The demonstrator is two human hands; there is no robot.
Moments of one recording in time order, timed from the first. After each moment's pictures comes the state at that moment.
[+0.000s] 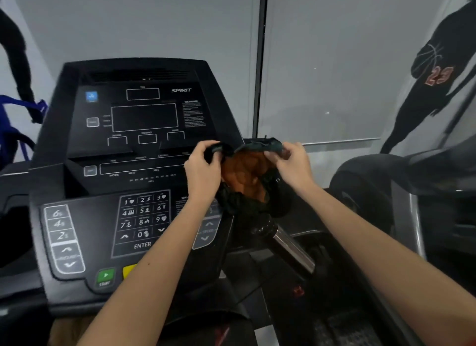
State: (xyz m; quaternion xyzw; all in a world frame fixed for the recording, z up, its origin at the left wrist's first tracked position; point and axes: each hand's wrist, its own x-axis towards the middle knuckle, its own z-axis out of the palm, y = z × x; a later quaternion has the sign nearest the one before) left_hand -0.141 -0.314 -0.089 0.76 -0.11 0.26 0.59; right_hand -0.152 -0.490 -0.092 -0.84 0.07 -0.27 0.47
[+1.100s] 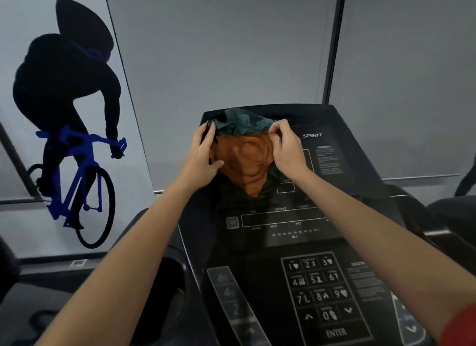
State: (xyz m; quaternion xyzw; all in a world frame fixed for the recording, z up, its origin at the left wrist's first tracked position) left_hand 0.038 -0.013 -0.022 0.86 -0.26 0.26 0.35; right_hand 0.031 -0.218 -0.017 -0.81 -0.13 -0.40 0.41
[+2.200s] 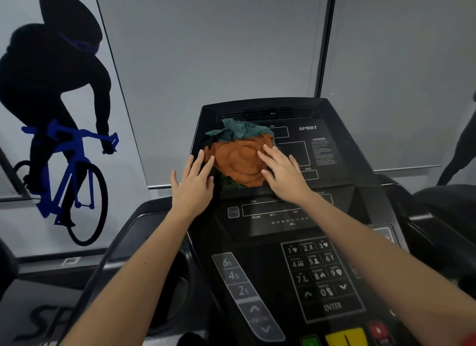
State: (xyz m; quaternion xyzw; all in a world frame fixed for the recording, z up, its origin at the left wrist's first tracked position) left_hand 0.012 0.005 -0.080 0.95 -0.15 0.23 0.15; right_hand 0.004 -0.220 -0.075 -0.95 -0.11 -0.26 0.14
